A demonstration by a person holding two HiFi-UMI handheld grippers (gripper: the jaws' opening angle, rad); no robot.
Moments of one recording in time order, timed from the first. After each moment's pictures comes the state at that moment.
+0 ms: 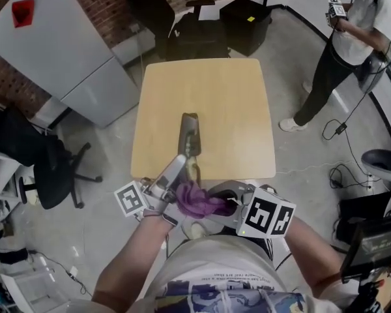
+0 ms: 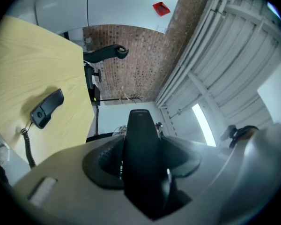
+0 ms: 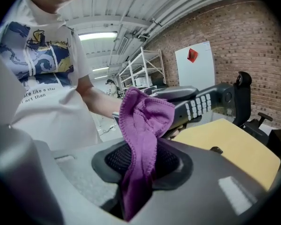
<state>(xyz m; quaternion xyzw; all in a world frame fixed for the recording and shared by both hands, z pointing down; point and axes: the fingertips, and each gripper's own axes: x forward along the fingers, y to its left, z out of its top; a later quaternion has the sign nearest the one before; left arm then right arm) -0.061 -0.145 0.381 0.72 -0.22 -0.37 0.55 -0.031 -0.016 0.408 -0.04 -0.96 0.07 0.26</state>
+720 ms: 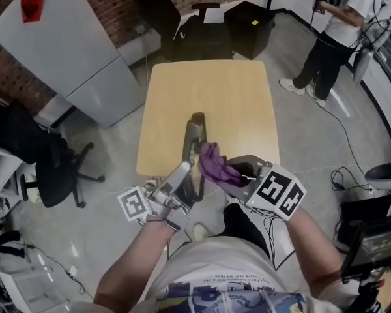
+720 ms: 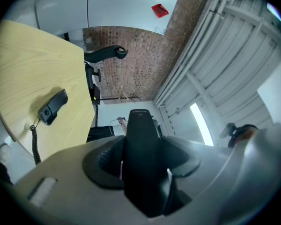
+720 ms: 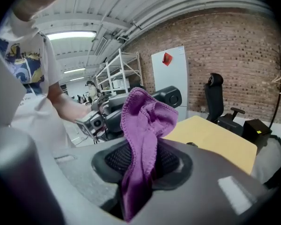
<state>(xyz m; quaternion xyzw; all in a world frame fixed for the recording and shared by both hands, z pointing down) -0.072 -0.118 0.381 0.72 -0.21 -0.37 0.55 -0.014 -0.088 0.411 0.11 -0.96 0.09 0.26</state>
